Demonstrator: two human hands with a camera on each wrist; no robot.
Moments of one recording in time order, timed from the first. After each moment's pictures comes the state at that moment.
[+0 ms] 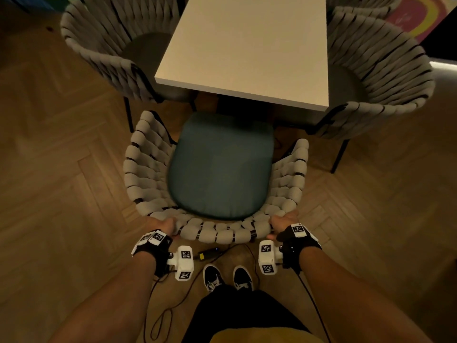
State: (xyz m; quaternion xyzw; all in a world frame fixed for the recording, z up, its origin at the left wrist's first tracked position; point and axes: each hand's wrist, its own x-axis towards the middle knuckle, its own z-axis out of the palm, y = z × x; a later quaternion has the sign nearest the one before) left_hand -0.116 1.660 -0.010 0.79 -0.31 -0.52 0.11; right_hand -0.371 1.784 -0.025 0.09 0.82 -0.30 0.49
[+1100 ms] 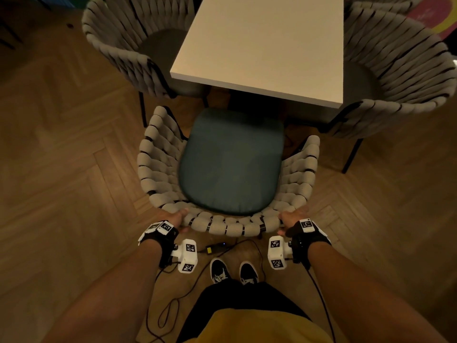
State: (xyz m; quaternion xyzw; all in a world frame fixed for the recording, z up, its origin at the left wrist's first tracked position) left_hand -0.086 1.651 -0.048 0.76 -0.28 -0.58 0.07; right_hand -0.375 1.786 -0.044 0.00 0.85 -0.23 0.48
